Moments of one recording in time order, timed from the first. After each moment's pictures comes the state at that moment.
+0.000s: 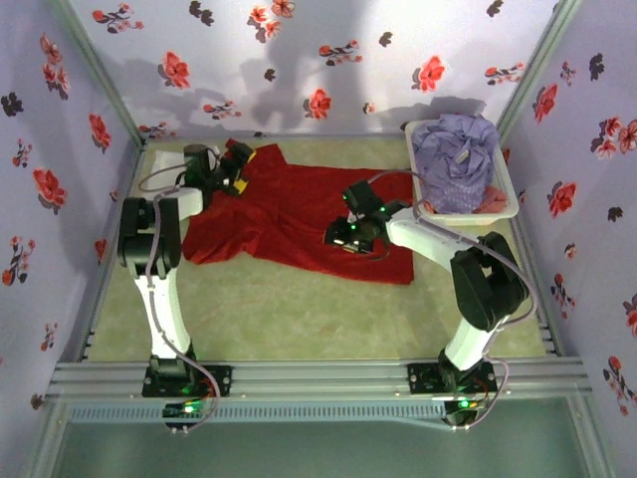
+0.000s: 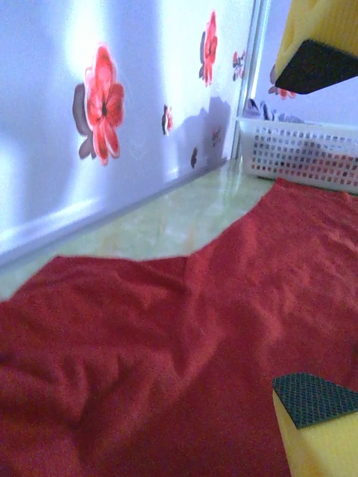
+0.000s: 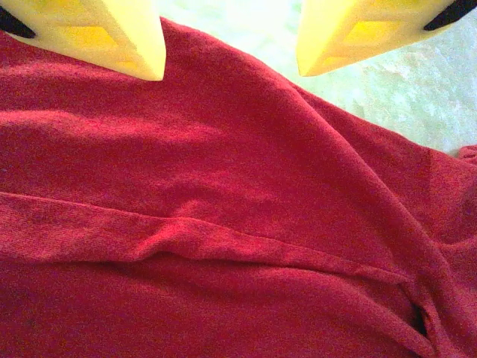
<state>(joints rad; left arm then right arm) -0.07 2.12 1.35 0.29 0.58 -1.14 0.61 1.71 1.18 -0.54 -0.25 0.77</state>
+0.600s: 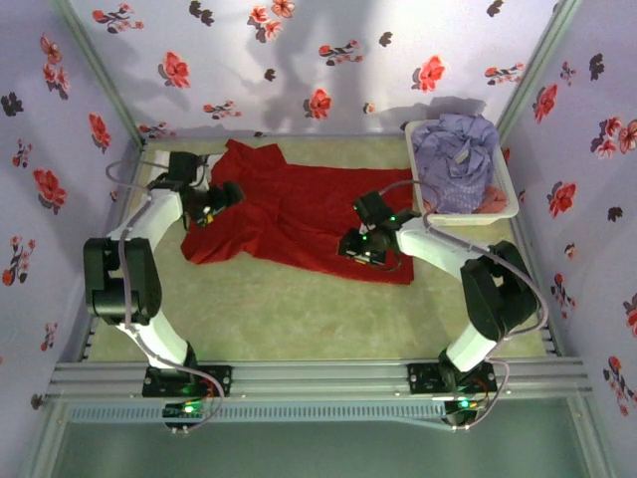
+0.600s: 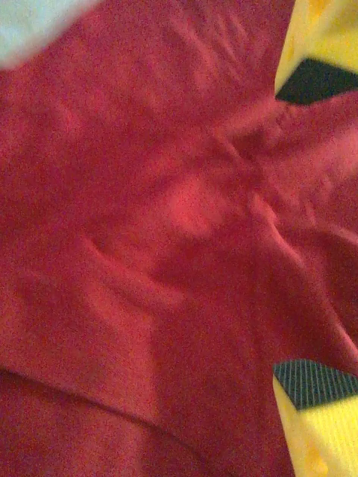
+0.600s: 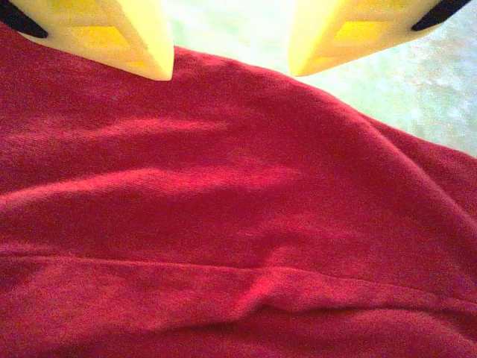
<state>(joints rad) -0.07 1.71 1.23 -0.61 0.30 -0.50 0.58 1.63 1.04 -0.57 -0.23 0.77</state>
